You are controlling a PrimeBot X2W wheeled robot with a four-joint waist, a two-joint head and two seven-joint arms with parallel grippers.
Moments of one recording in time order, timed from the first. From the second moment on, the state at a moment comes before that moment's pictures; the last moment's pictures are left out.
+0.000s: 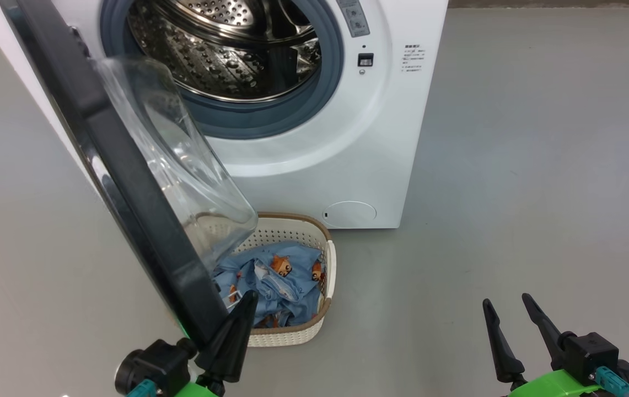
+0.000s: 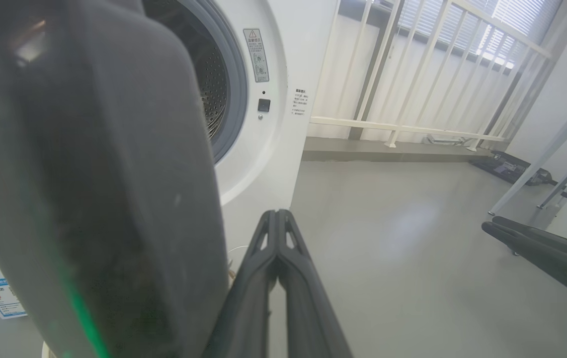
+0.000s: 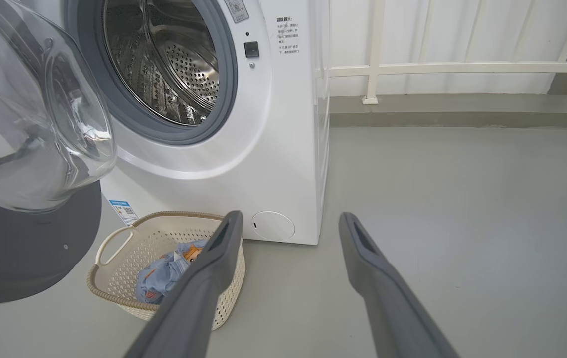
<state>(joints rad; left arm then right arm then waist) -0.06 0.03 -0.29 0.14 -0.28 -0.15 -0.26 0.00 -0.04 -0.04 0.23 0.12 0.13 -0.25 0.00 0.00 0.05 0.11</state>
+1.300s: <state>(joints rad) 0.00 0.03 -0.17 0.05 -0.28 -0.08 -0.26 0.00 -0.05 -0.06 0.24 0.13 0.13 -0.25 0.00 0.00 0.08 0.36</state>
